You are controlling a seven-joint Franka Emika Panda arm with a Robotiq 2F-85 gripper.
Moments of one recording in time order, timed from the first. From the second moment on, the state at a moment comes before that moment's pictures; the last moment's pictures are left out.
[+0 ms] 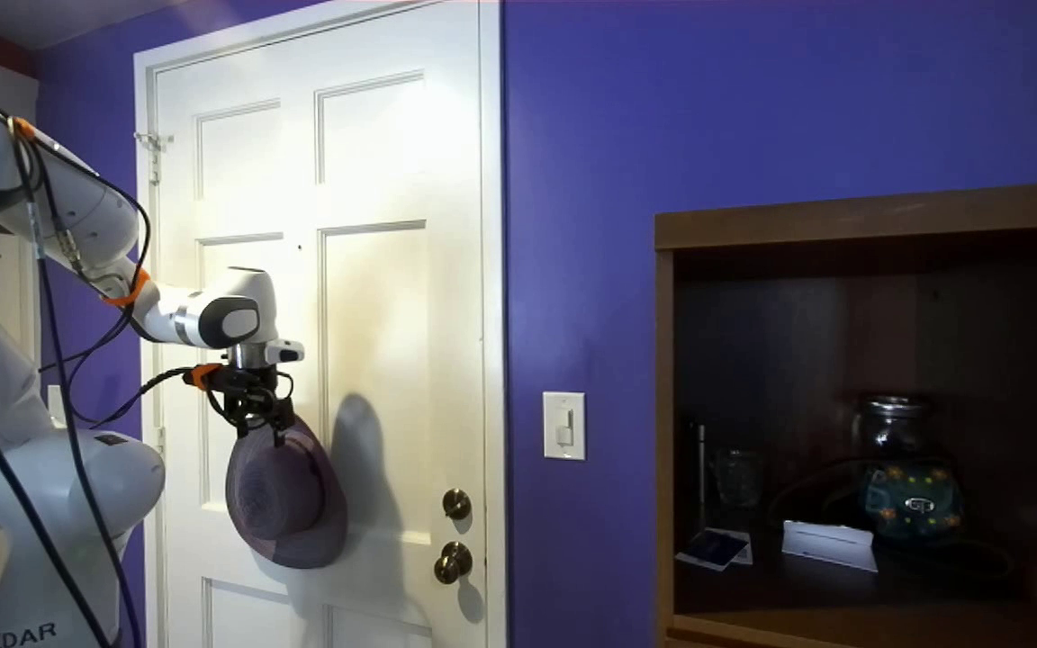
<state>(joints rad) 0.29 -0.58 0.24 -2.68 0.28 2.35 0.07</state>
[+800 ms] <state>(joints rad) 0.30 -0.57 0.24 -2.69 0.28 2.42 0.07</state>
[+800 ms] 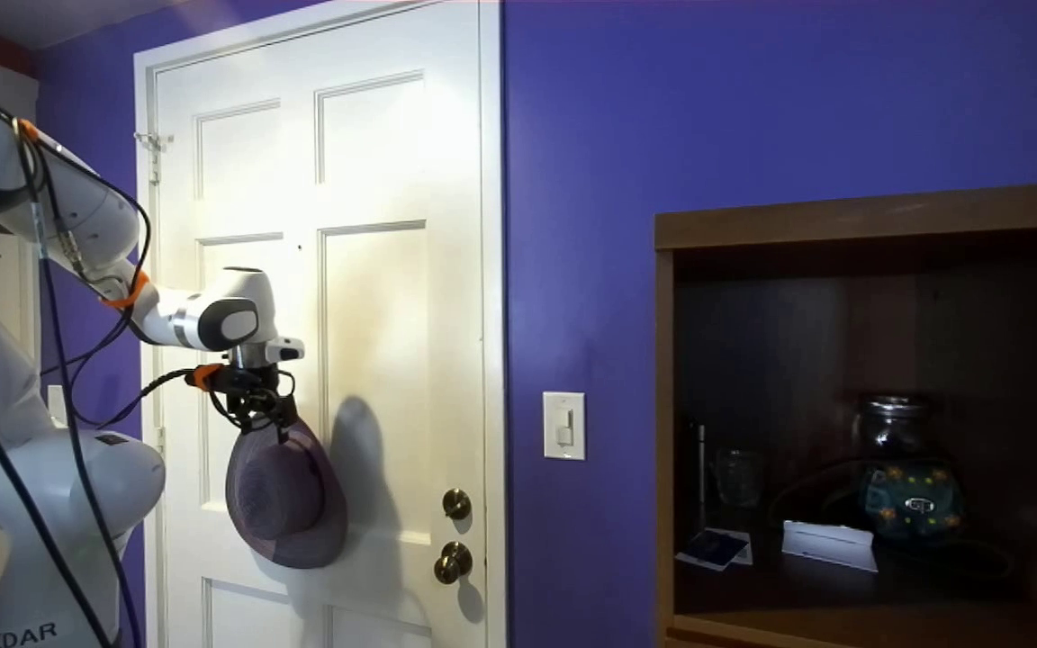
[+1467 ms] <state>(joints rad) 0.32 -0.43 0.26 -2.69 0.27 2.66 0.07</state>
